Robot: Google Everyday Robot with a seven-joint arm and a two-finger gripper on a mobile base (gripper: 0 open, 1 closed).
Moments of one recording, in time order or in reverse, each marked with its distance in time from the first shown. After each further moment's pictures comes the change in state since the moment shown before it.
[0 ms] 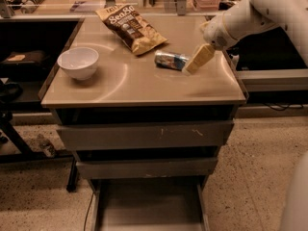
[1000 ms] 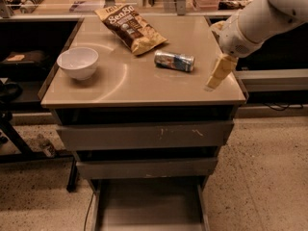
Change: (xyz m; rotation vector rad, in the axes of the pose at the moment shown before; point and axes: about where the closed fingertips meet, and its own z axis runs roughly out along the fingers) arm 0.019 0.055 -0.072 0.088 0.231 -0.214
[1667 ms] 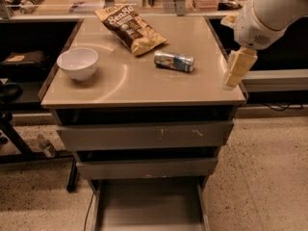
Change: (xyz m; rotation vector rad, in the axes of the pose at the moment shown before) arm 0.006 0.012 -0.045 -0.038 0.104 -0.075
